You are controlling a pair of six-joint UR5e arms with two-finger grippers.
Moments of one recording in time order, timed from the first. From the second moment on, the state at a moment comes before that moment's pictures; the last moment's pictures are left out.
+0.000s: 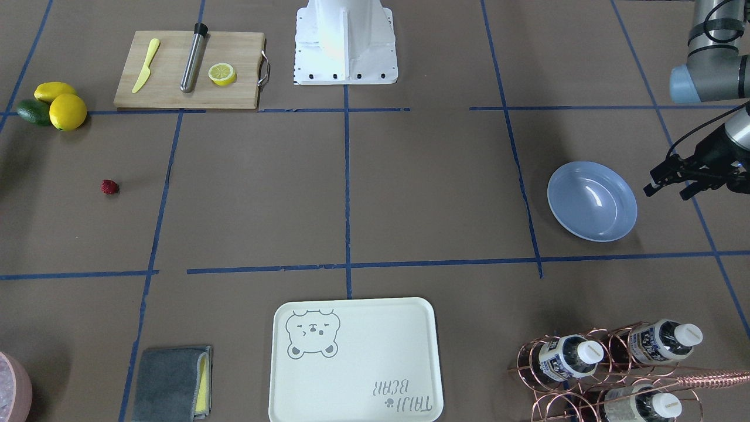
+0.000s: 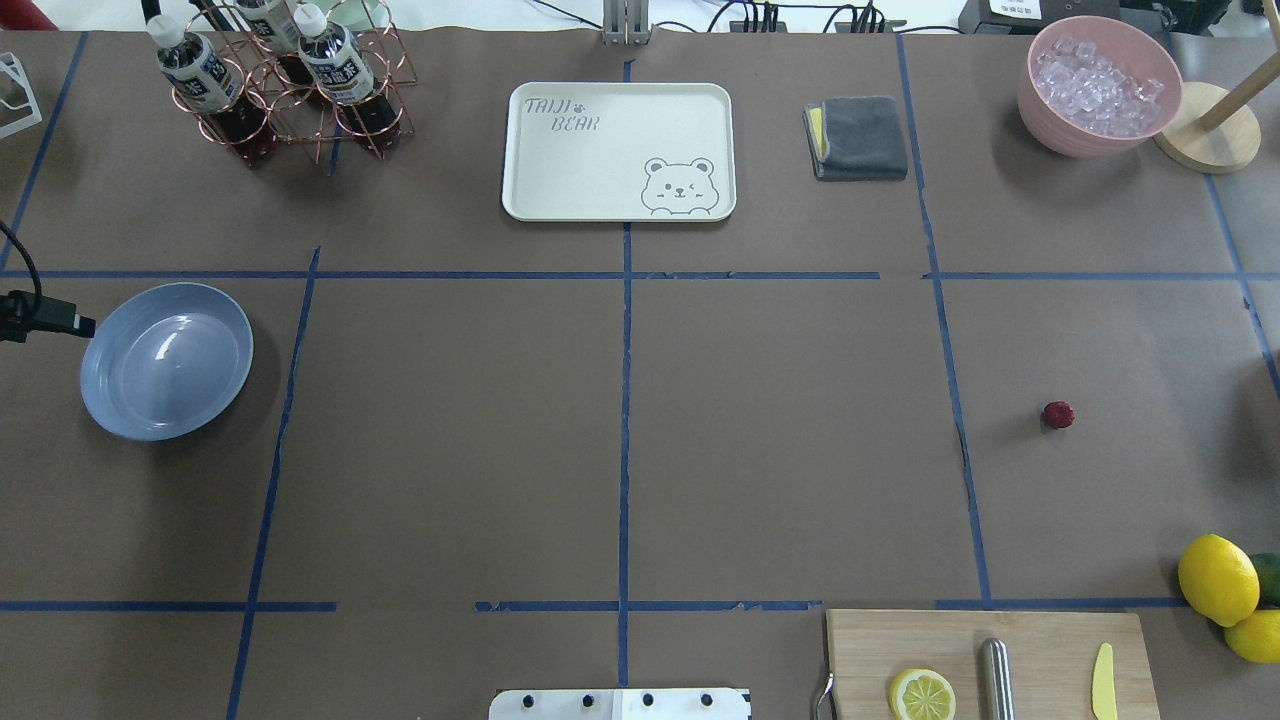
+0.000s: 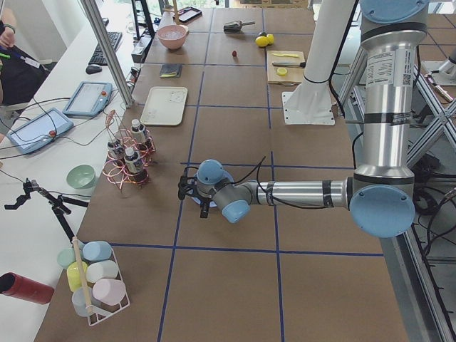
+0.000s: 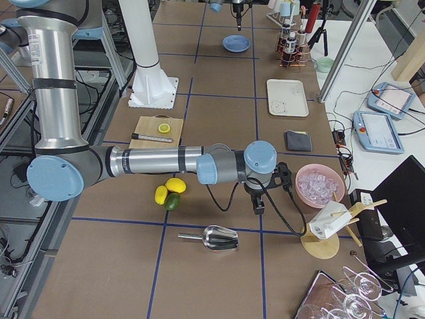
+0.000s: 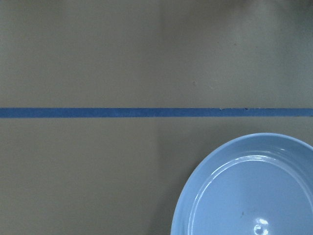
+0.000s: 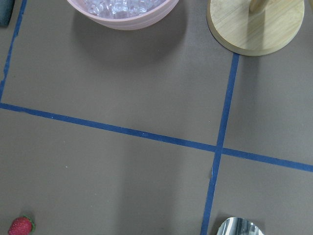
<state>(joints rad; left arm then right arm) -1.08 -1.53 -1.46 -2.50 -2.25 -0.86 1.56 -1.52 1.61 -1.49 2.47 -0.05</state>
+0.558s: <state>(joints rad) -1.01 -1.53 -1.44 -2.53 -2.19 -0.92 1.56 -1.52 1.61 -1.48 2.47 -0.05</state>
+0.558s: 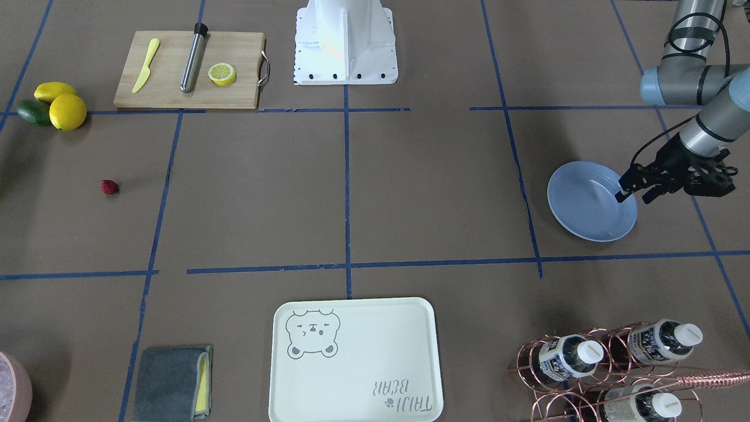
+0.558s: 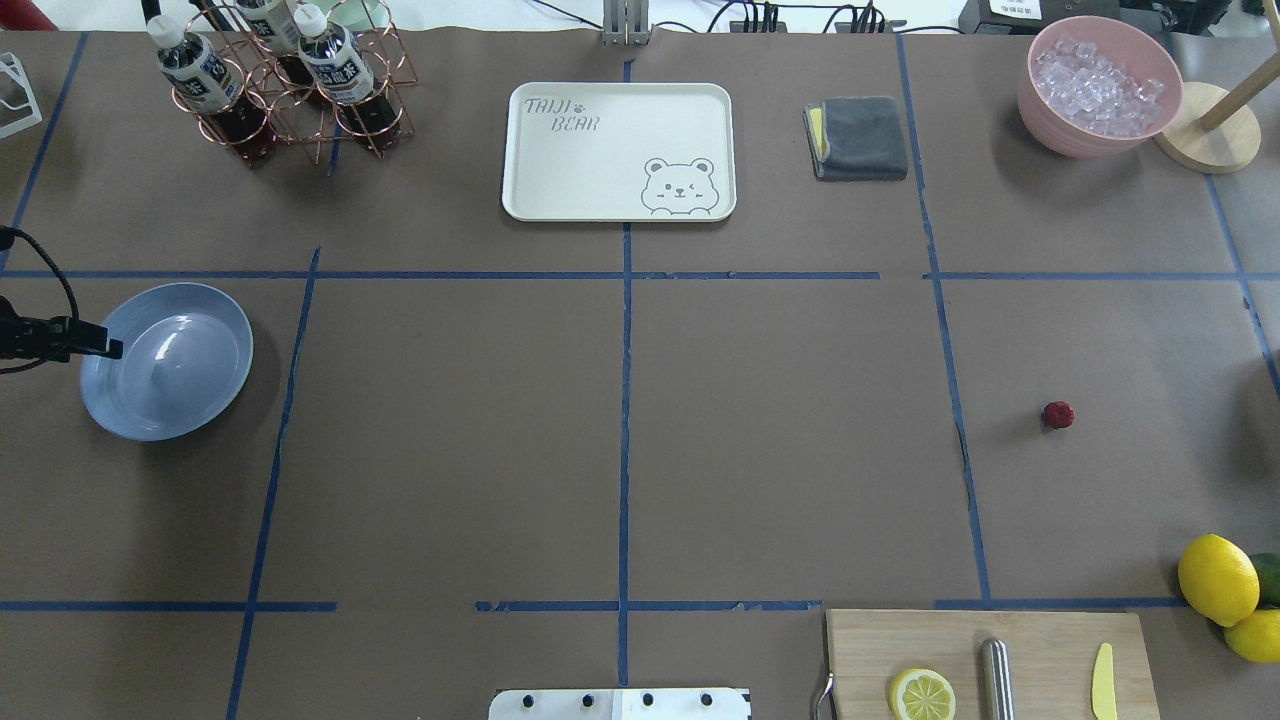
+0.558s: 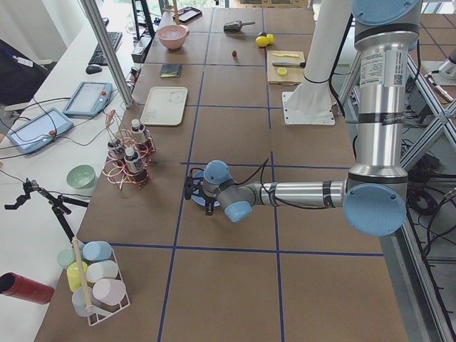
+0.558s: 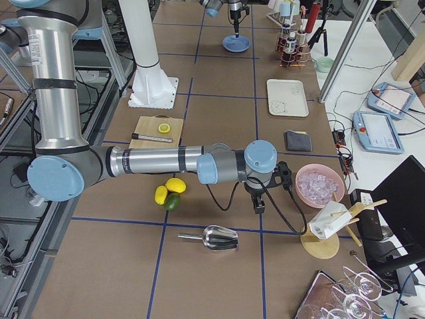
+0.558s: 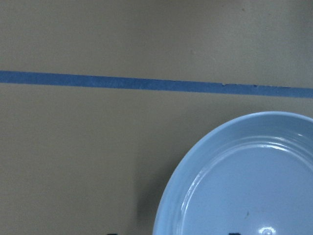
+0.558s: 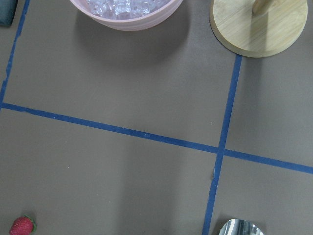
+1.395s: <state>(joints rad) -1.01 -1.53 -1.44 -2.53 -2.19 -0.91 1.56 -1.52 1.61 -1.48 2.47 -0.05</state>
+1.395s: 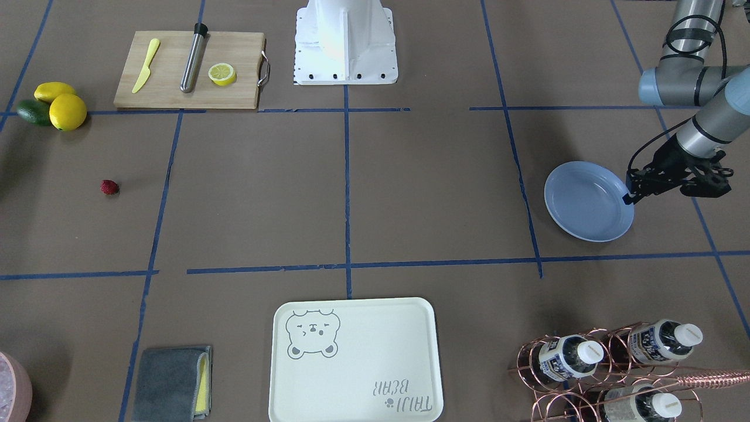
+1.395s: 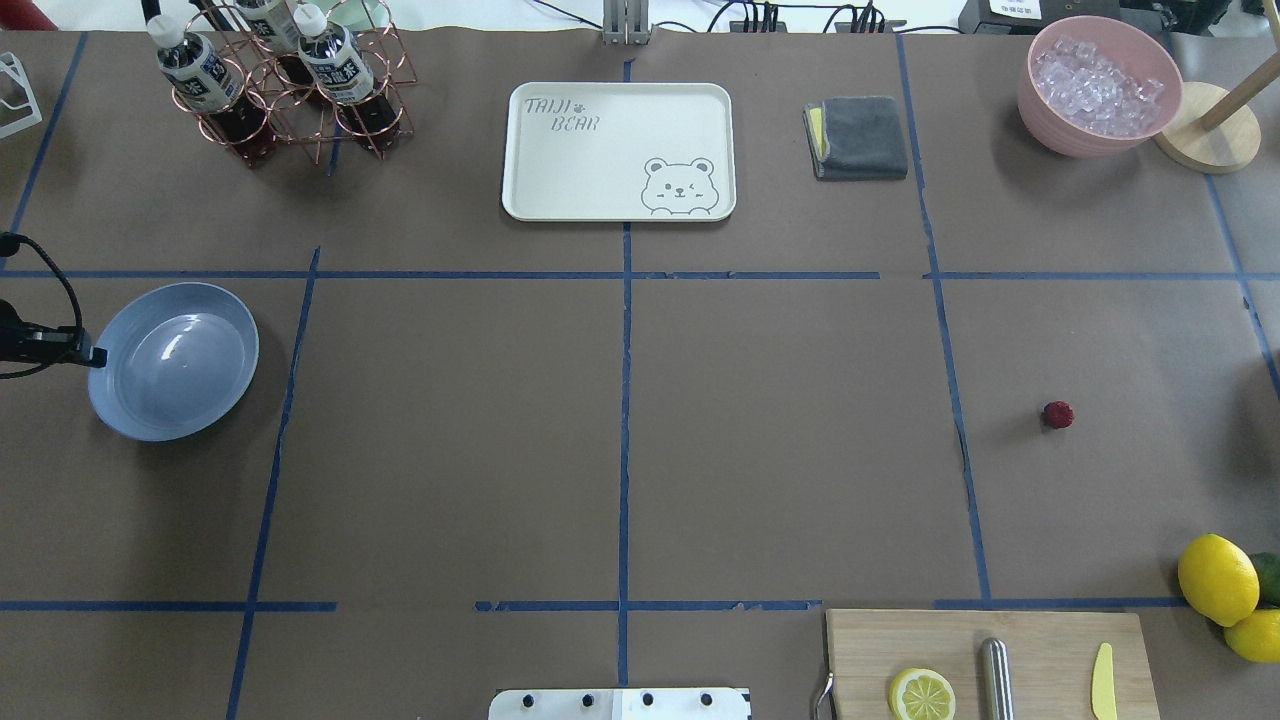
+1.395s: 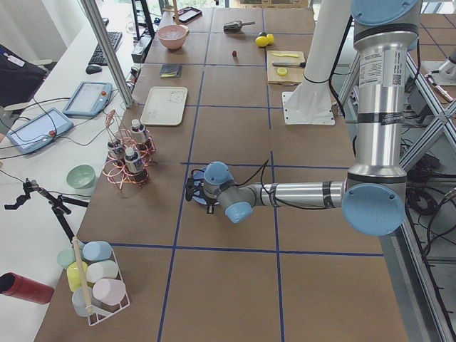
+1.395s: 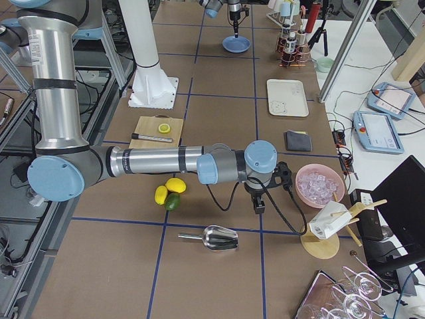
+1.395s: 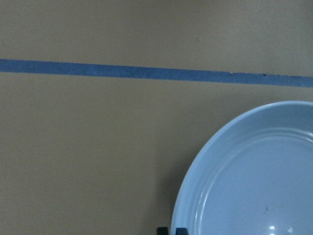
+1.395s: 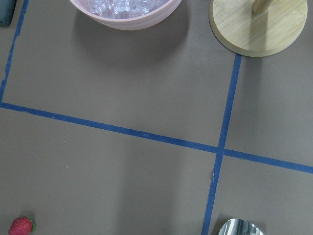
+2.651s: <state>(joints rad) -0.89 -1.85 -1.79 -2.13 -2.29 -1.41 1.56 -1.53 1.62 -1.49 2.47 -0.05</state>
